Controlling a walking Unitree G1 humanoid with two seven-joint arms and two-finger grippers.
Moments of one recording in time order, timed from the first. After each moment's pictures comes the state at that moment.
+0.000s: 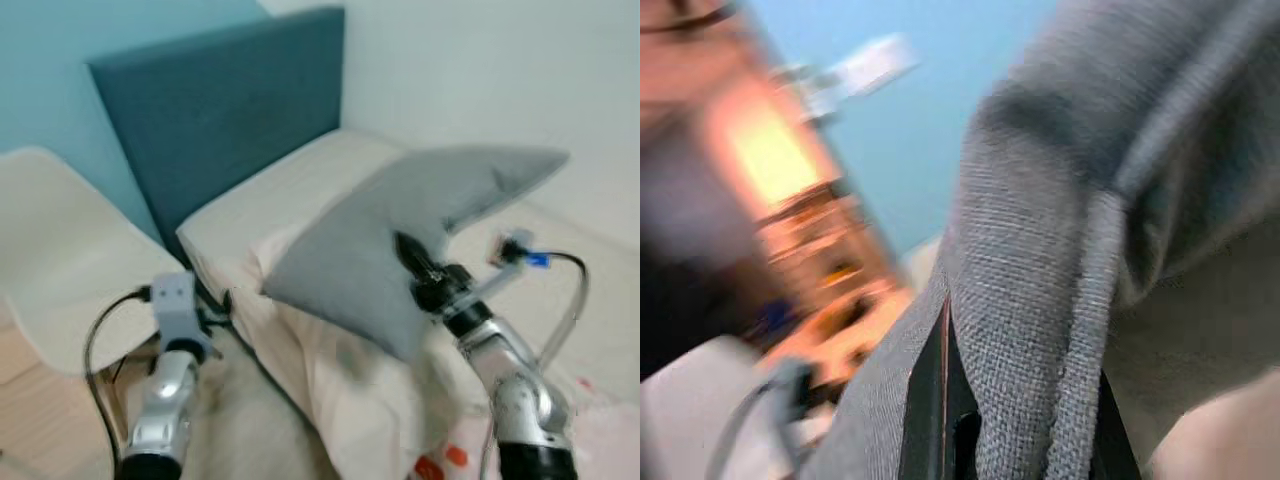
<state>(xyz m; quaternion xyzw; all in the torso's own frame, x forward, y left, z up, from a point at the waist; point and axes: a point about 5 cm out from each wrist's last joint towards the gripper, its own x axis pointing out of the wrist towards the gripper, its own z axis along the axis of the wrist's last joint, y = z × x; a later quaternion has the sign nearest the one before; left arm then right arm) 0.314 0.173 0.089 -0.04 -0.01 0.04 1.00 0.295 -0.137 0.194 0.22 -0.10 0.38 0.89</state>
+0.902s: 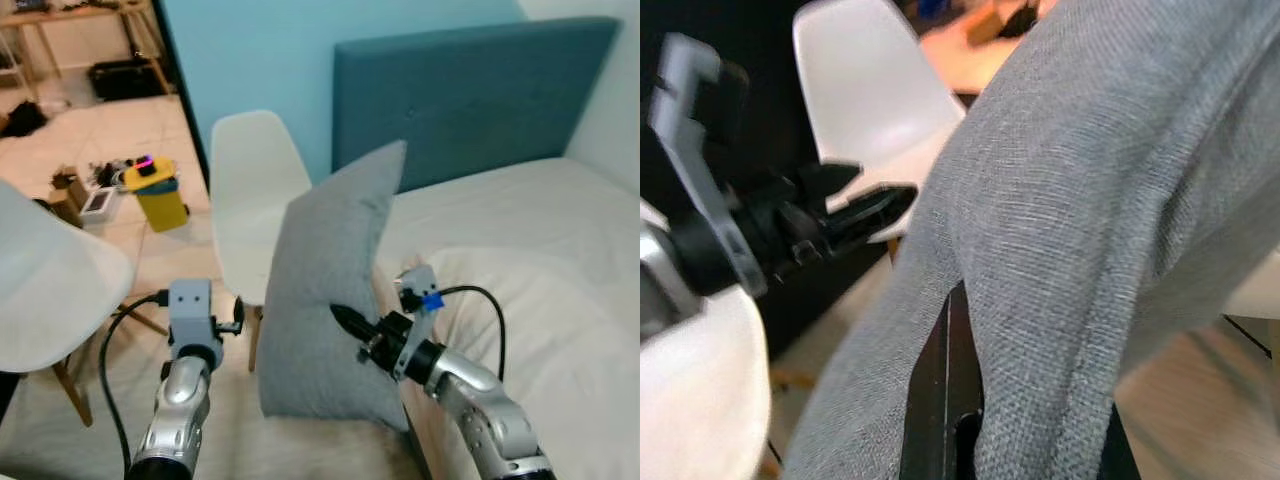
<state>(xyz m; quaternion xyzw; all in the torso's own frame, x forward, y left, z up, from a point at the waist) 0.307 0.155 0.076 -0.02 0.01 0.02 1.00 0.283 -0.125 0.117 0.06 0.06 0.39 0.92</state>
